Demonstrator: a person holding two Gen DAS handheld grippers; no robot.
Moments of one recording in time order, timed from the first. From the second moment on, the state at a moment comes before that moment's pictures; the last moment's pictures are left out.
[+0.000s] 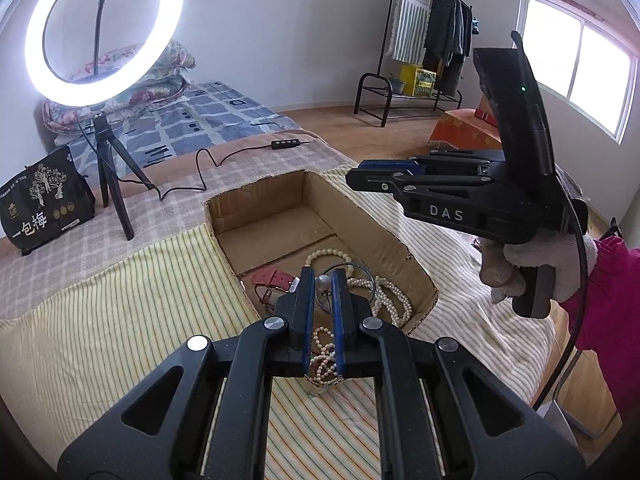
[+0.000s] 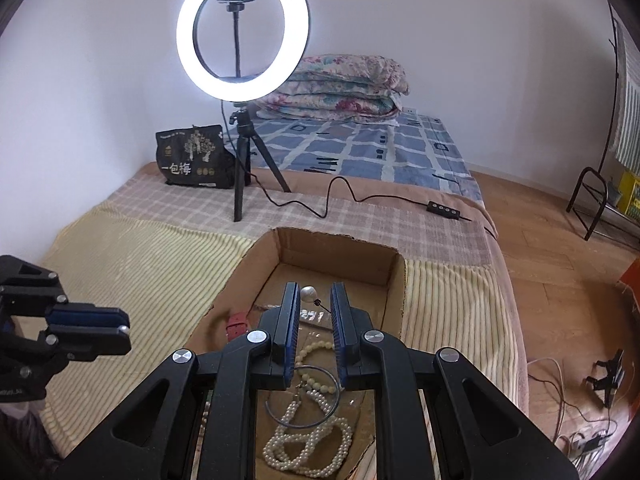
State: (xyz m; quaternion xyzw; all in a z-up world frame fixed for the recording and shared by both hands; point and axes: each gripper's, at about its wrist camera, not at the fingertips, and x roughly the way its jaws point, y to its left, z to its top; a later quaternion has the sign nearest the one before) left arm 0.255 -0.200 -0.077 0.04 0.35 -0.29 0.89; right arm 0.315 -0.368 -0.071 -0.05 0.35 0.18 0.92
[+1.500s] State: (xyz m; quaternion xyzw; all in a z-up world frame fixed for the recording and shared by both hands) left arm 0.253 -0.223 -0.095 0.06 0.35 -0.28 0.89; right arm 0.347 -0.374 -0.086 -0.03 0.35 0.11 0.93
